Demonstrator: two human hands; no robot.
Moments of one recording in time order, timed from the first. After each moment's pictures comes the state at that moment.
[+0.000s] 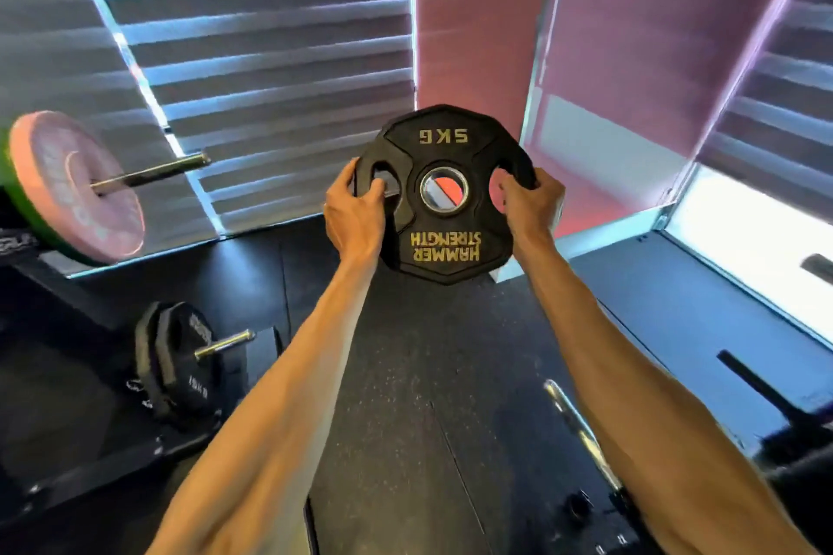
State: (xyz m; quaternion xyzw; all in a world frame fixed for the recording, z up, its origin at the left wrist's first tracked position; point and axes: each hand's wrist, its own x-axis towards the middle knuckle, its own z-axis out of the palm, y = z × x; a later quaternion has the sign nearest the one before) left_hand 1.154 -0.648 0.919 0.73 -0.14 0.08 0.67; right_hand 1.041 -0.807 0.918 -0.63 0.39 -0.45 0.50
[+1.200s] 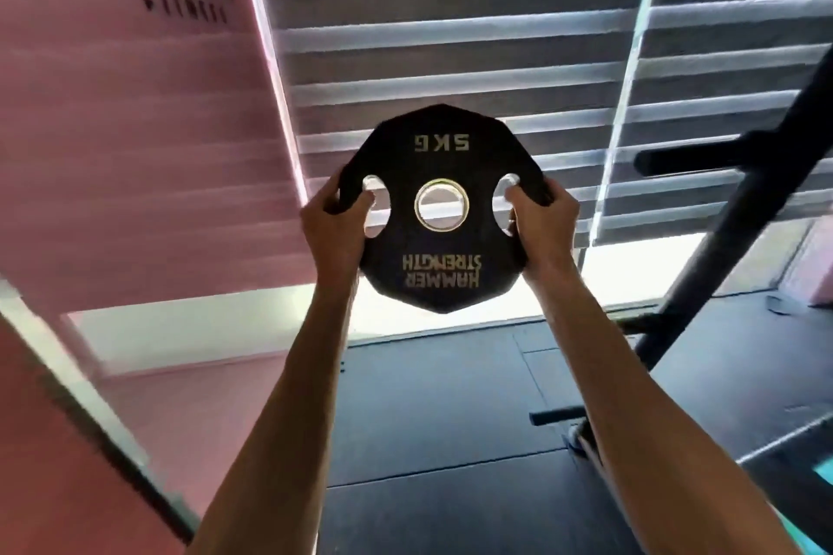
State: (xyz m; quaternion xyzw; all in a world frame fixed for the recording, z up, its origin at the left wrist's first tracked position) left_hand 1.320 -1.509 1.040 0.35 -0.55 -0.38 0.66; right_hand 1.121 -1.426 1.030 -0.29 0.54 -0.78 0.16
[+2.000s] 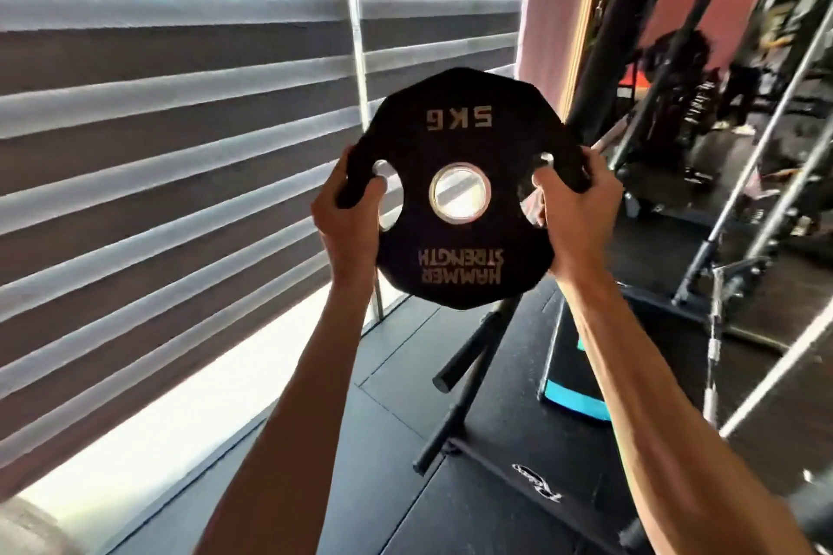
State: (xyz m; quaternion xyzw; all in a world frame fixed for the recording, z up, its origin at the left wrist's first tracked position) left_hand 0.975 -1.668 1.026 0.09 -0.60 -0.61 0.51; right_hand 0.909 -1.479 1.035 -0.11 0.62 -0.74 -0.24
